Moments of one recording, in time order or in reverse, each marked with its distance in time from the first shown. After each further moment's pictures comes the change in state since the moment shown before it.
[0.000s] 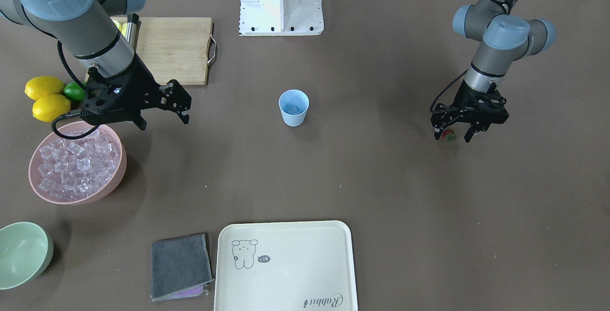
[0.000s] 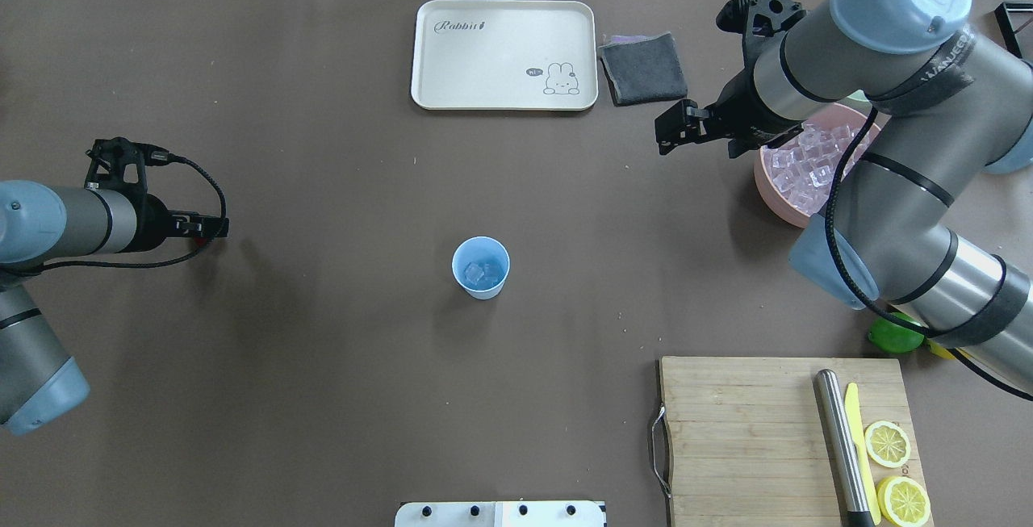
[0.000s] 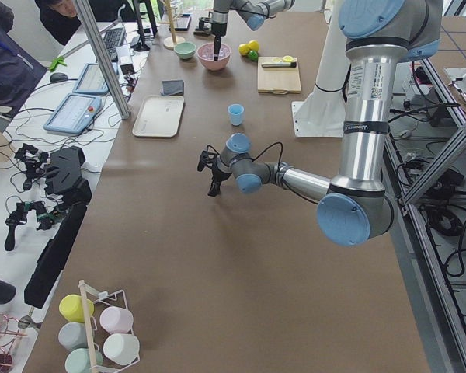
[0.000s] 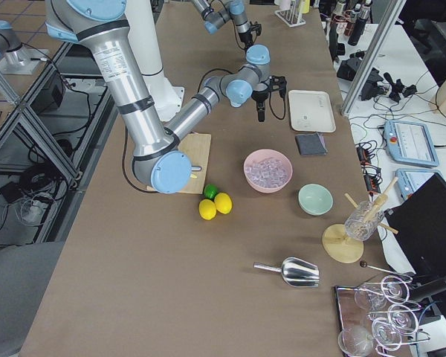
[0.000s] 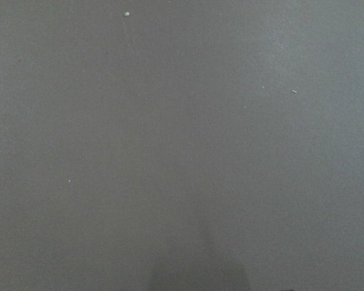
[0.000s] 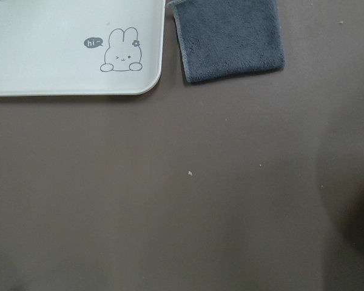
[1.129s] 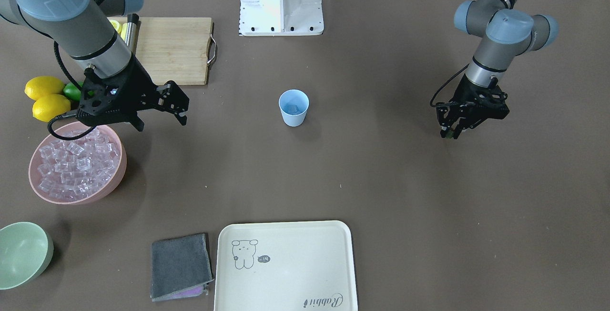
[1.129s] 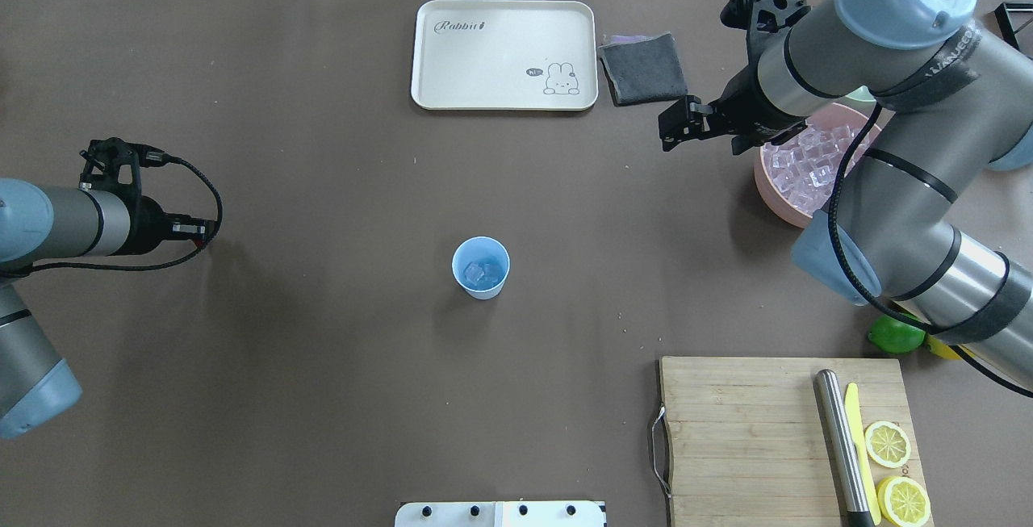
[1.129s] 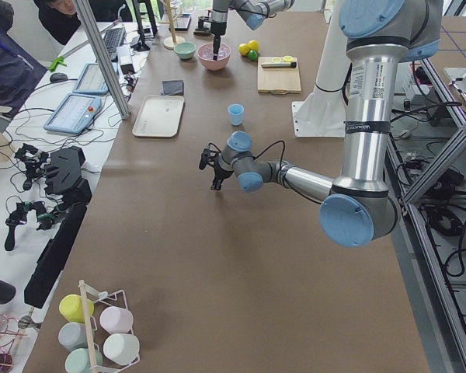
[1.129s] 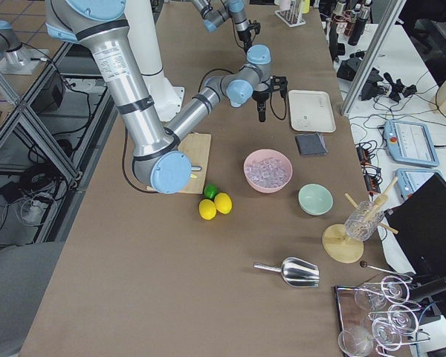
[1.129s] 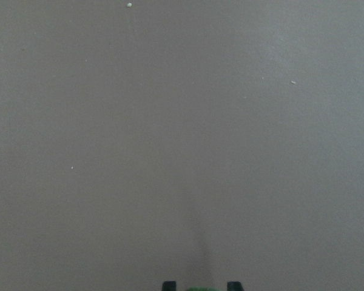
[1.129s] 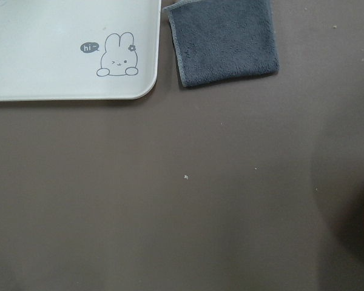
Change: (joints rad) left arm -0.029 0.015 -0.059 0.011 -0.077 -0.004; right arm 0.009 0.000 -0.001 -0.004 0.001 -0.001
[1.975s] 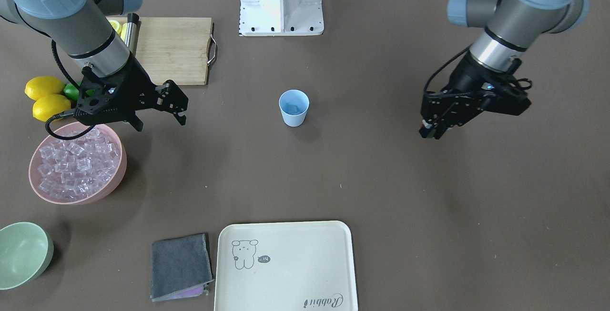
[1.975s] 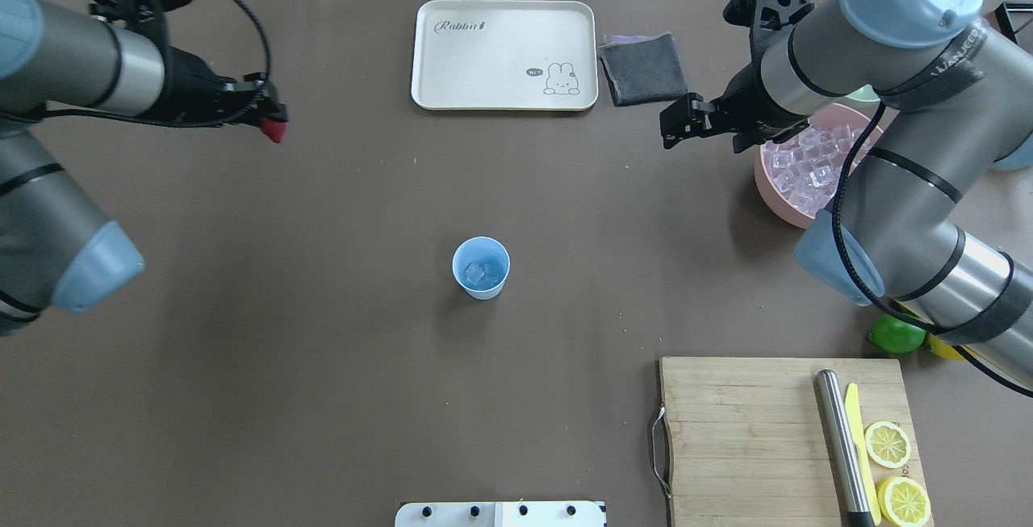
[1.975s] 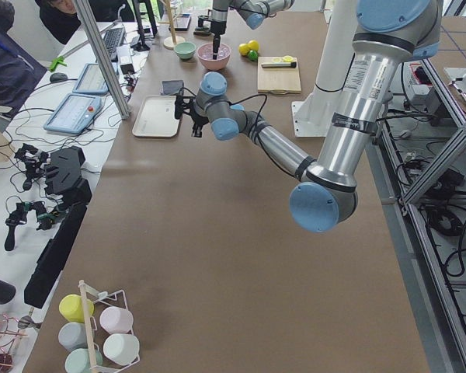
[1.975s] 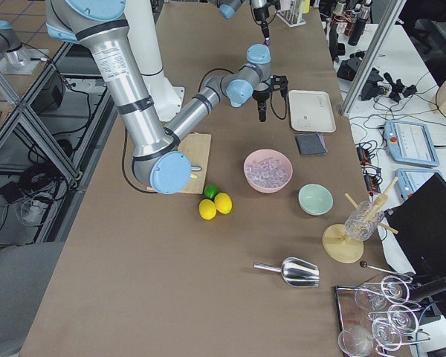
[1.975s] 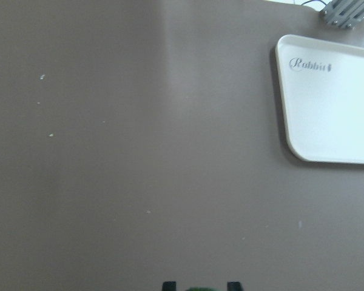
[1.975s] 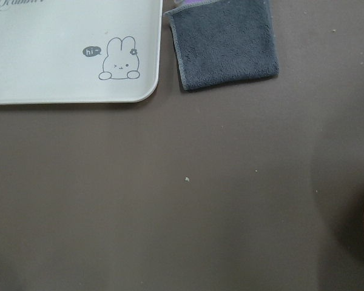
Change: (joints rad) left arm -0.116 -0.338 -0.126 0.311 -0.165 -0.252; right arm 0.002 -0.002 0.007 0.005 -0.002 0.007
